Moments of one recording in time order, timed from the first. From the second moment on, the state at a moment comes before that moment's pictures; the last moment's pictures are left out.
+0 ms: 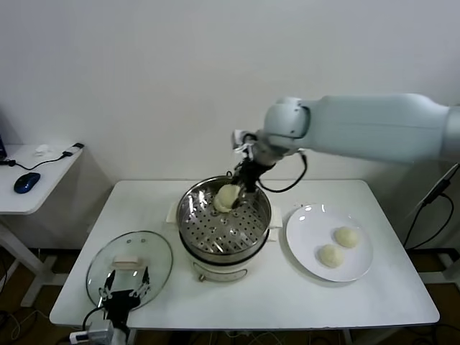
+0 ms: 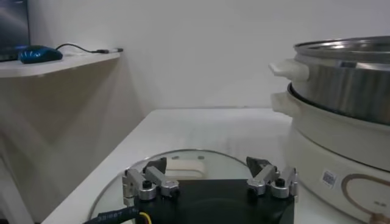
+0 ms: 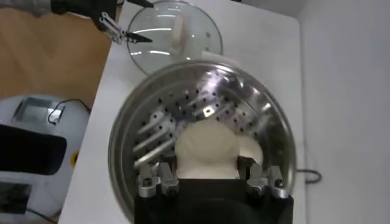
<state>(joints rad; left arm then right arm) 1.67 -1.50 -0.64 -1.97 -0.09 0.11 -0.08 0.84 1.24 -1.63 1.42 1.07 -0.50 -0.70</state>
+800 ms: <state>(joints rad) 1.65 -1.50 -0.64 -1.94 -0.09 0.10 -0.08 0.60 1.44 -1.57 1.15 0.99 -0.52 -0.64</state>
